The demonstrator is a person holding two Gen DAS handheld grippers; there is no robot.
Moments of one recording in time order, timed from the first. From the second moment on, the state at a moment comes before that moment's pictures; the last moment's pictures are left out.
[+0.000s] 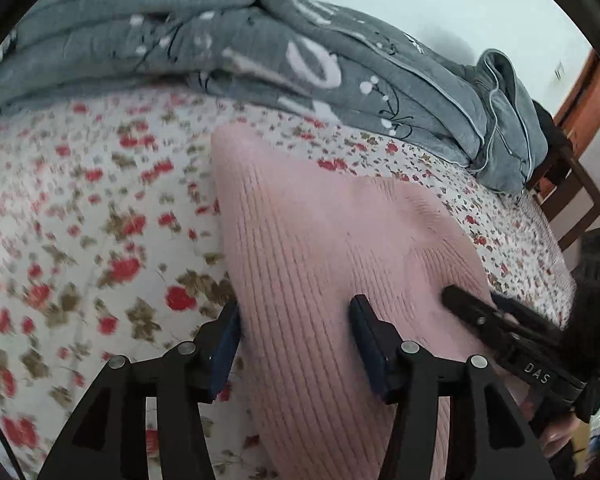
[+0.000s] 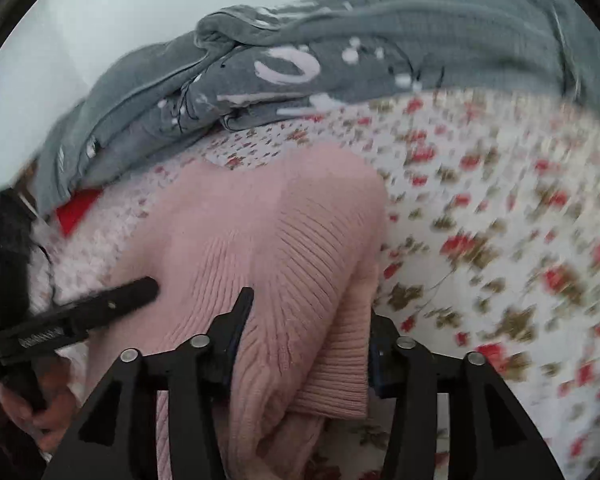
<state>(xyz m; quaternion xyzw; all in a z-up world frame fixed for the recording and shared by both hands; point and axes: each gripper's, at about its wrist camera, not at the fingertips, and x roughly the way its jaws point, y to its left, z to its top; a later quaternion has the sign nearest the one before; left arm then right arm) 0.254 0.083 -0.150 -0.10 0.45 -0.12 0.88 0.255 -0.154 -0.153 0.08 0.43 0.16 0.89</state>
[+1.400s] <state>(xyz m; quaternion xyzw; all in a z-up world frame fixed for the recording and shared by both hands) 0.290 0.042 -0.174 0.04 0.40 -0.07 0.91 0.307 -0.160 -0.171 0.07 0.39 0.16 0.90</state>
